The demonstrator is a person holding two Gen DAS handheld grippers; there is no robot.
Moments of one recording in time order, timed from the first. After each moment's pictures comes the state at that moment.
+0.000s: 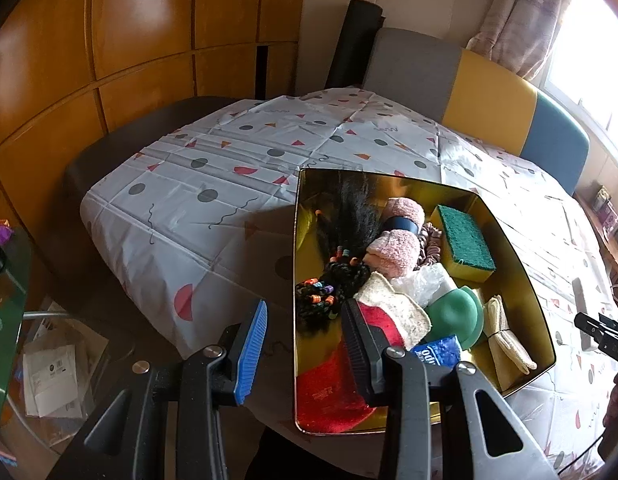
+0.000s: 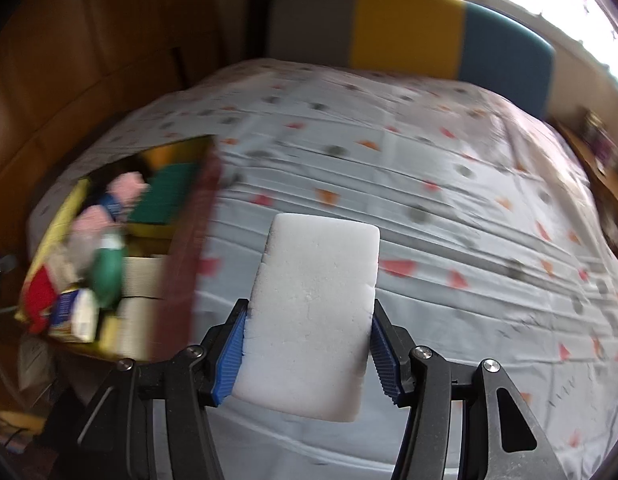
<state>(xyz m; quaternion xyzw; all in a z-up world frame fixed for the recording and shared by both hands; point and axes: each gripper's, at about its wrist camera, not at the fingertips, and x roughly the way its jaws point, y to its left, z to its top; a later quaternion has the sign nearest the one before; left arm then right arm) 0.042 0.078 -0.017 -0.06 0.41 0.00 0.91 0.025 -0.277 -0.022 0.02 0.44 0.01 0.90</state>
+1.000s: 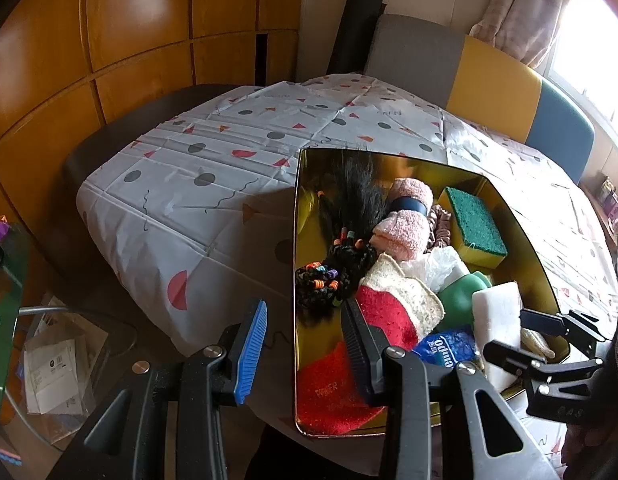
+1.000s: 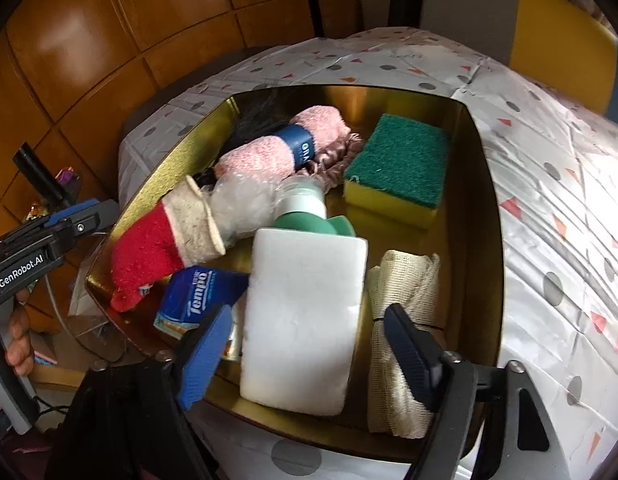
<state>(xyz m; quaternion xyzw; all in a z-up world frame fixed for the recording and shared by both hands) 0.050 0.074 -0.037 -0.05 0.43 0.00 0.90 0.062 -0.123 -0.064 -0.02 0.48 0.20 0.85</state>
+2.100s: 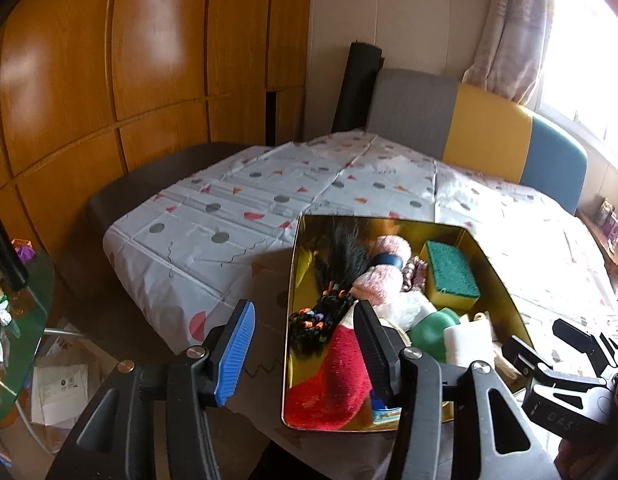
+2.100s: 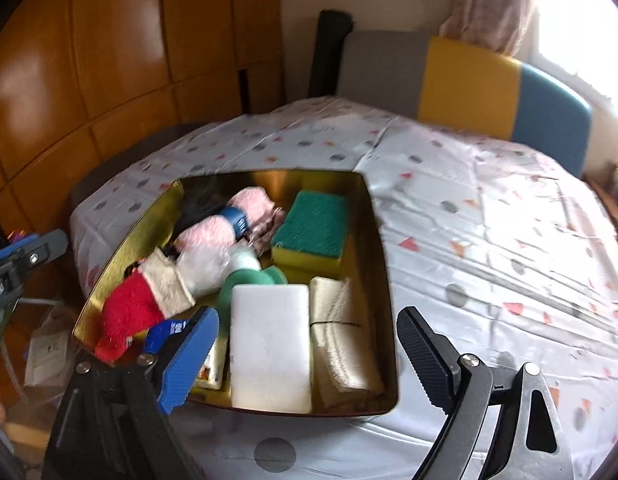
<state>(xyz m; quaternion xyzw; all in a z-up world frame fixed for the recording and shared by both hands) 0.006 0.059 0.014 -0.05 0.33 0.02 0.94 0.013 -0.138 -0.013 -0.01 0.36 0.04 0.93</state>
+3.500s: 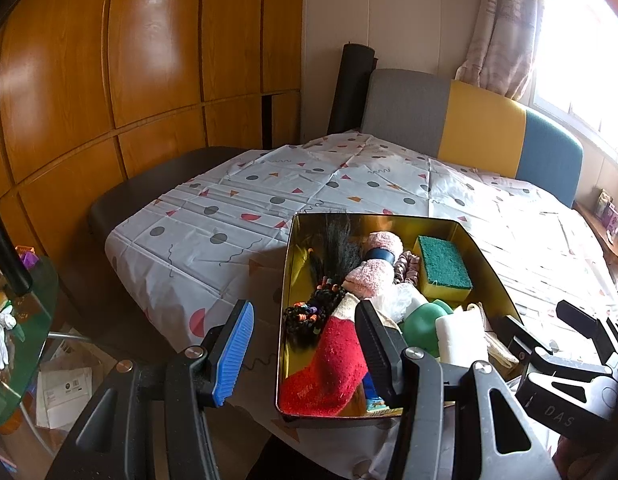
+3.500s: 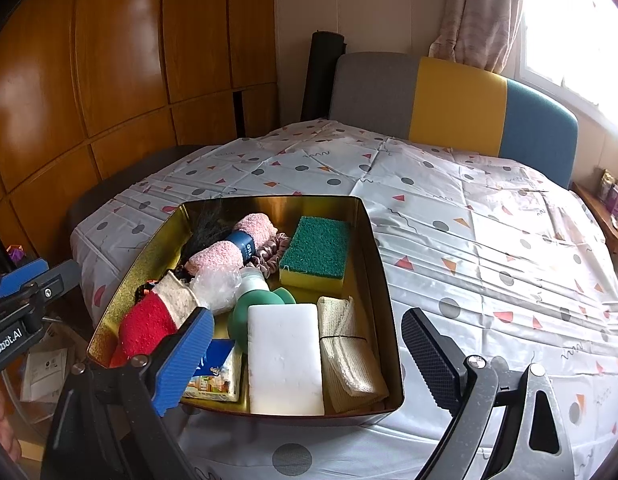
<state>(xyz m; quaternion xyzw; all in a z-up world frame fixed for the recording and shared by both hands) -0.003 0.051 0.015 -0.03 0.33 0.02 0.94 0.001 -0.125 0.002 -0.01 0.33 0.03 0.94</state>
